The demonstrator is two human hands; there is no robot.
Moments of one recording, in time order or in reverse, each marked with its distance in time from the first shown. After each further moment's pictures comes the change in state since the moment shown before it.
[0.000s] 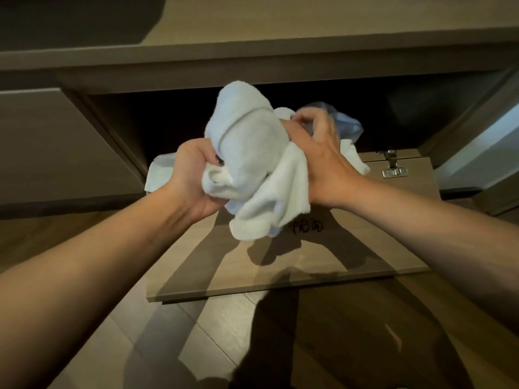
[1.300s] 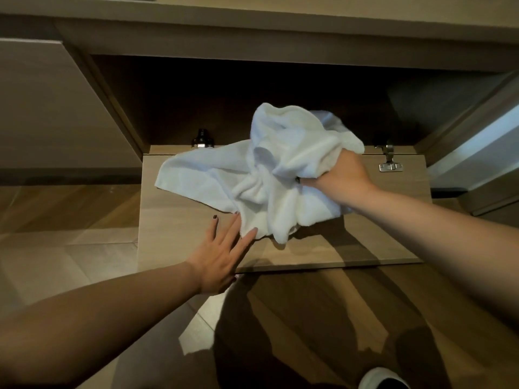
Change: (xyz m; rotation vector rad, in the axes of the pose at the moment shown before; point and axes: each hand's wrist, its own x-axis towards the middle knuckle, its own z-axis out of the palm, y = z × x) left_hand -0.013 -0.176 -0.141 2.331 -0.389 0.363; right_hand -0.034 0.026 0.014 0.116 -0.104 0.523
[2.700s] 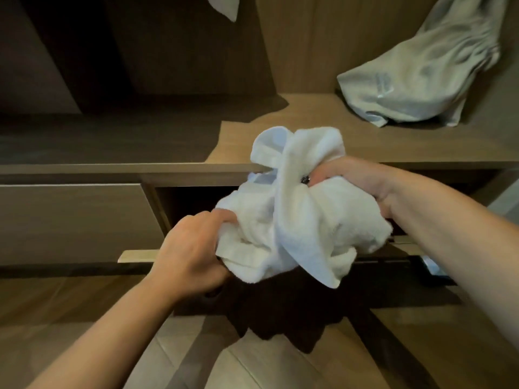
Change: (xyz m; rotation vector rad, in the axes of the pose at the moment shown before) left_hand -0.039 -0.072 -0.237 -0.329 0.741 -0.192; right_hand 0.032 -0.145 -0.144 0.743 -0.622 0.253
